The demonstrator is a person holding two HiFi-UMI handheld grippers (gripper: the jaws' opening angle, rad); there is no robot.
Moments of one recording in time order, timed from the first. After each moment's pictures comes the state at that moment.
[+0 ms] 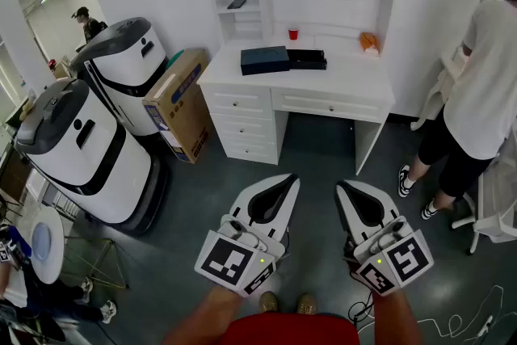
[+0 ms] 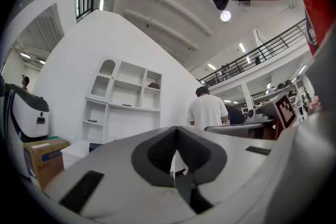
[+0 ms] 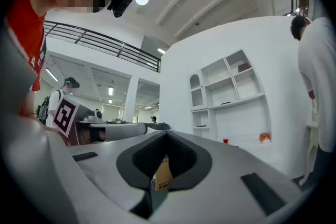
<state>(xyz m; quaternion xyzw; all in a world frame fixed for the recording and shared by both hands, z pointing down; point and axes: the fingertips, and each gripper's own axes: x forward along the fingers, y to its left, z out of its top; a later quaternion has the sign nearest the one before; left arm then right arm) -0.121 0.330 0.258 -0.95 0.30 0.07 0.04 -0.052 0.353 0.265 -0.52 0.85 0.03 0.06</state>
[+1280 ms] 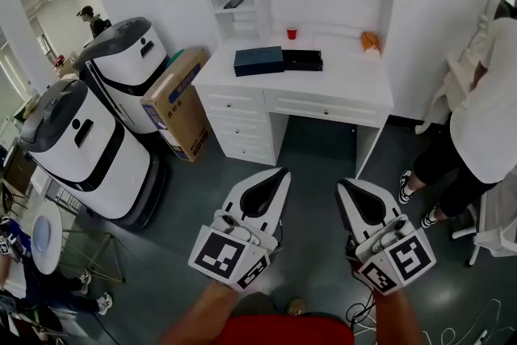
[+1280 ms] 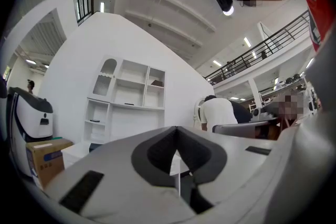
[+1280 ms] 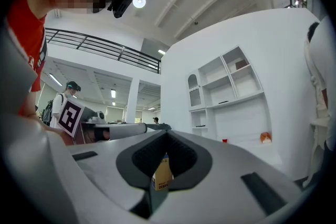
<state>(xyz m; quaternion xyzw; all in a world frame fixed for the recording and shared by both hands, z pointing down) -0.060 0.298 0.259 -0.94 0.34 0.06 0.04 0.024 0.329 0.267 -0.50 0.87 0.02 0.07</state>
